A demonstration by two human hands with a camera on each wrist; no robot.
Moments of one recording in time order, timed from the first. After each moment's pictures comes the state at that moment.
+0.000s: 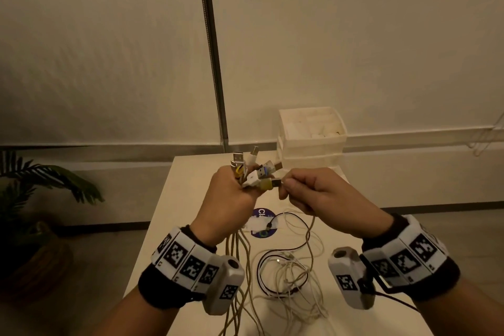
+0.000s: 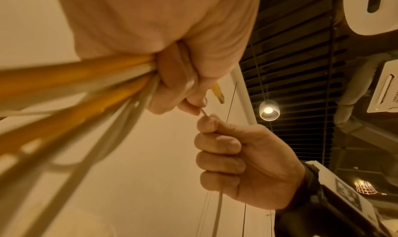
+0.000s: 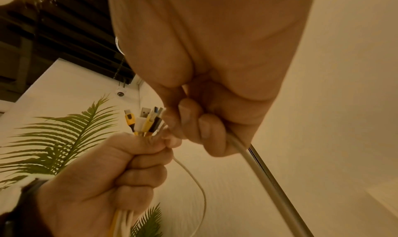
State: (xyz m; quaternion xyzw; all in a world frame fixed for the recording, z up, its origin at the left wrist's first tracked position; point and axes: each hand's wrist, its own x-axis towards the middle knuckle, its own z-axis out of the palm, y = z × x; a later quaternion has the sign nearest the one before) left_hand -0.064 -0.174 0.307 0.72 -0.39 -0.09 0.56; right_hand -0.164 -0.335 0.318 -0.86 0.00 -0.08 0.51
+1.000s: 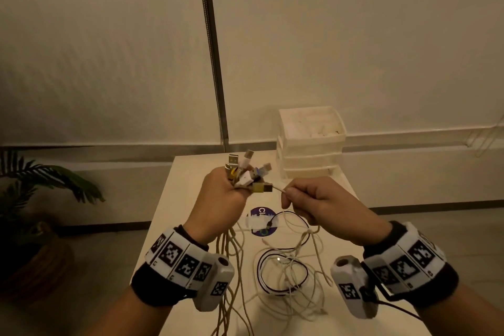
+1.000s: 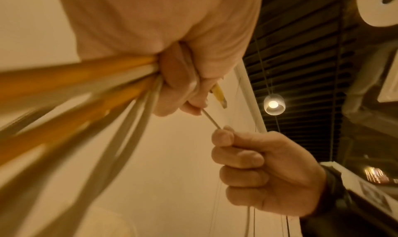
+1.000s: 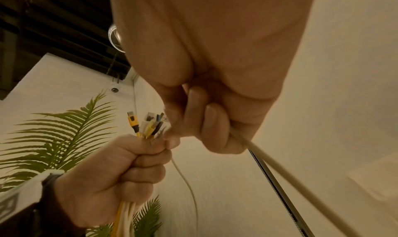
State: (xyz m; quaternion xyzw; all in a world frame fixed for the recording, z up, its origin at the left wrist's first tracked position) left_hand -0.058 -0.161 0.302 0.74 -0.34 -0.11 0.58; right_hand -0.174 -0.331 0.307 -0.86 0.04 -0.06 0.51
